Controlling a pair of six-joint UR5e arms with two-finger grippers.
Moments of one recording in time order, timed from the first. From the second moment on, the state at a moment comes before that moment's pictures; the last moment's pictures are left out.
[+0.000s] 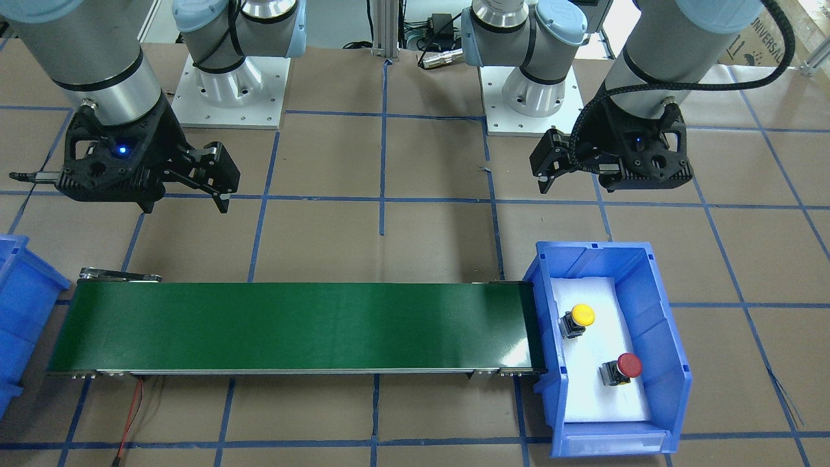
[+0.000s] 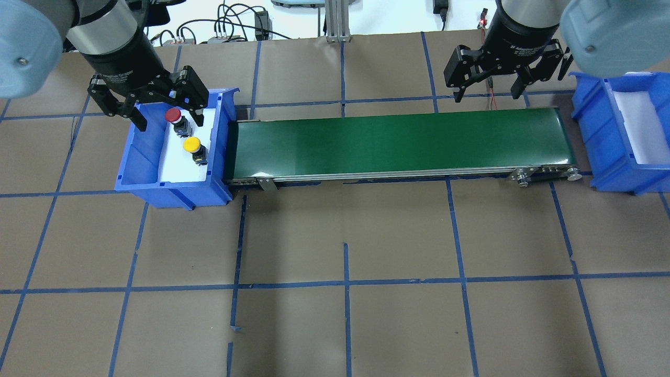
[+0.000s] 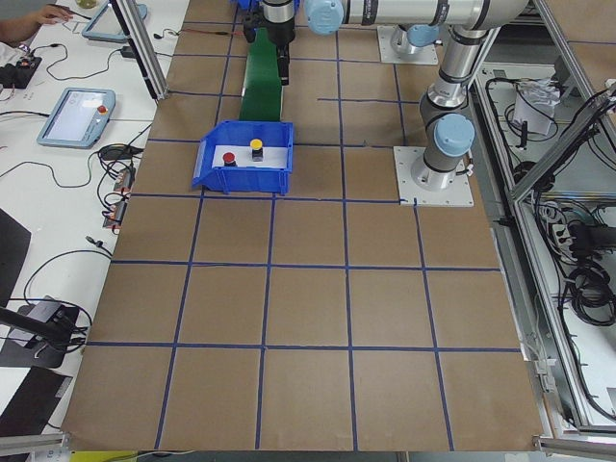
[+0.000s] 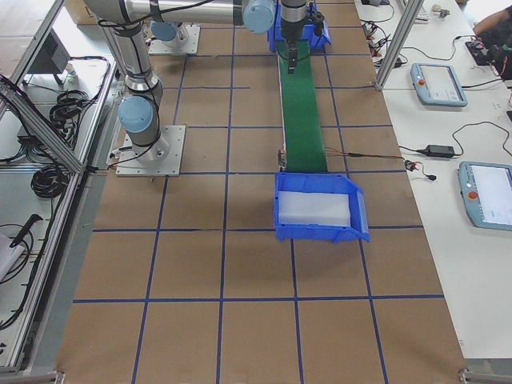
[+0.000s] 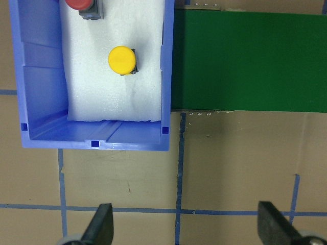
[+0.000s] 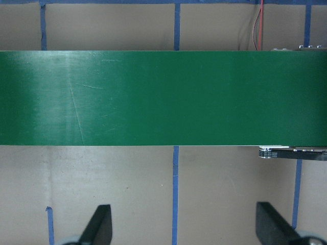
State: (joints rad) left arm -1.53 -1.64 -1.50 -1.61 1.57 -0.01; right arm 1.57 -1.47 1.52 -1.67 -1.57 -0.01
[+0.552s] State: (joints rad) left arm -1.53 -1.66 -1.50 -1.60 1.57 -0.01; right arm 1.57 -1.47 1.52 -1.67 -1.57 -0.01
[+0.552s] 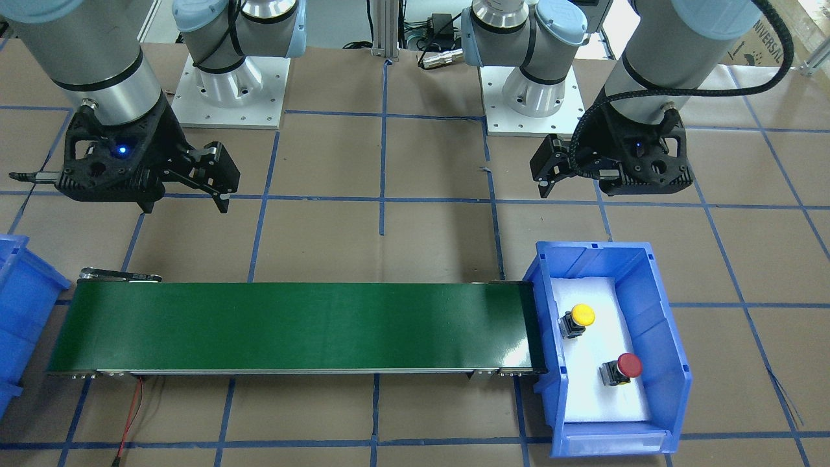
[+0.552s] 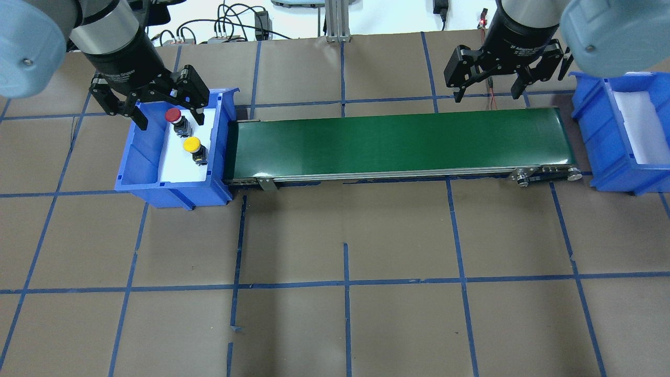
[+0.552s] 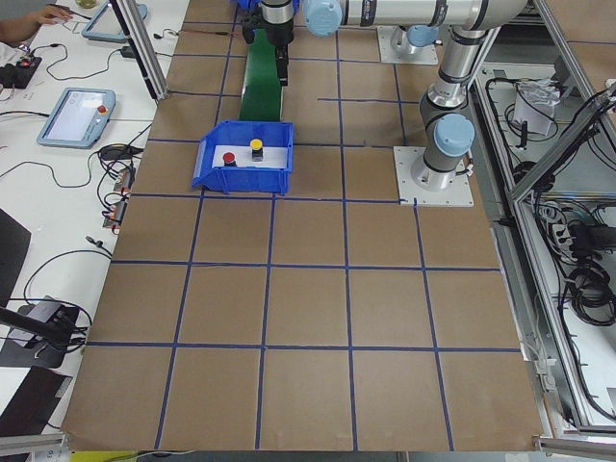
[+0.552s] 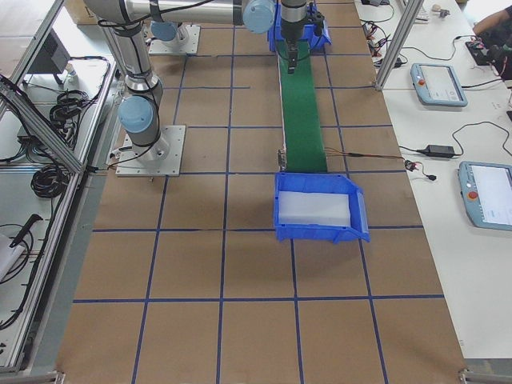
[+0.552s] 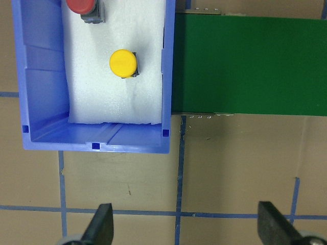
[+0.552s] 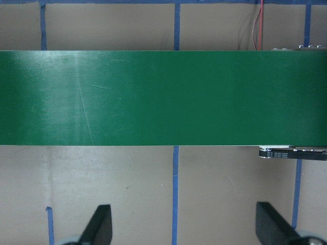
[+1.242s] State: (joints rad) left arm -1.49 -1.88 -1.28 -1.57 1.57 -0.01; right arm 1.57 -1.48 1.52 -1.66 -1.57 -0.01
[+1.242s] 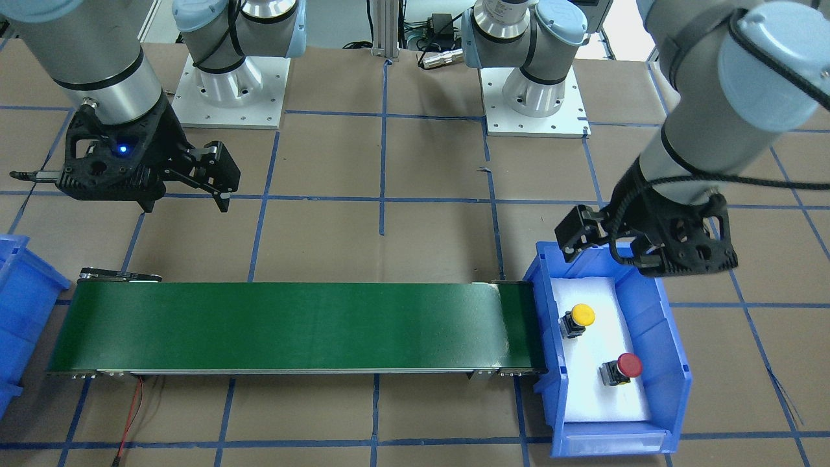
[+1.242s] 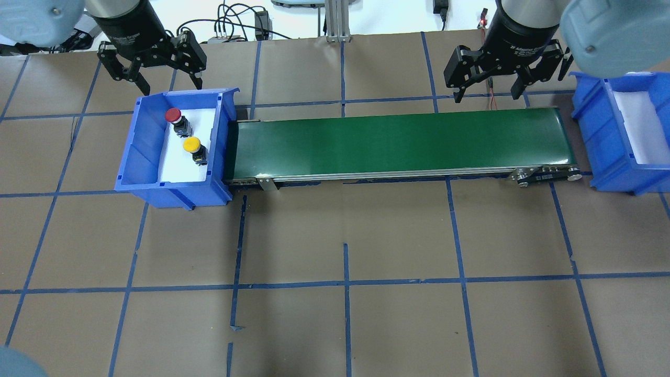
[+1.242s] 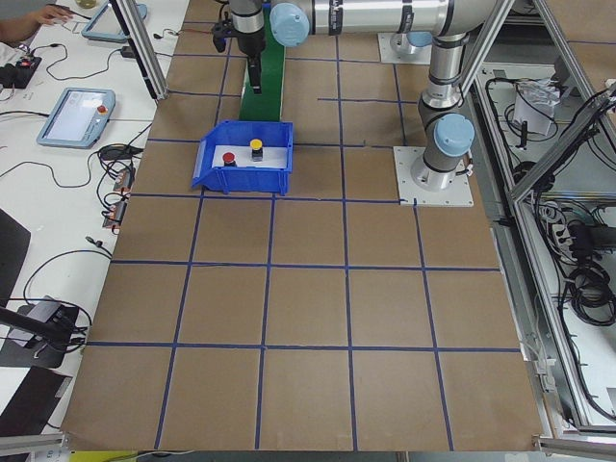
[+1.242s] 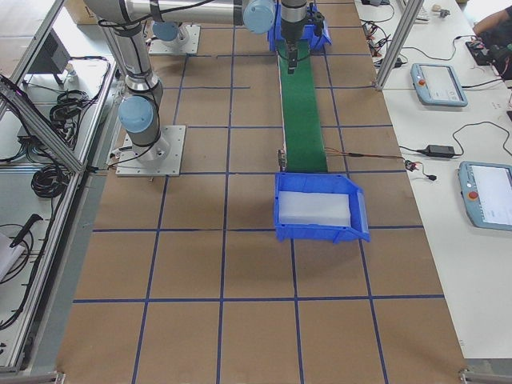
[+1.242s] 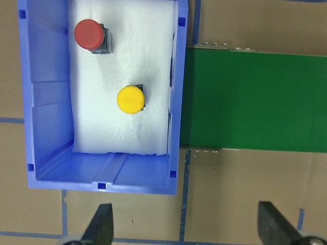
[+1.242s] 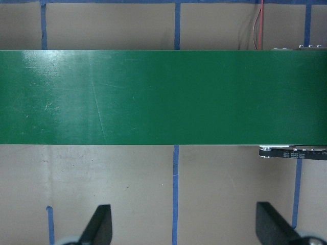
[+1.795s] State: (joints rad) left arm -1.41 -2.08 -1.21 -1.46 1.60 0.01; right arm 1.58 -1.47 1.52 -1.67 -1.57 -0.01
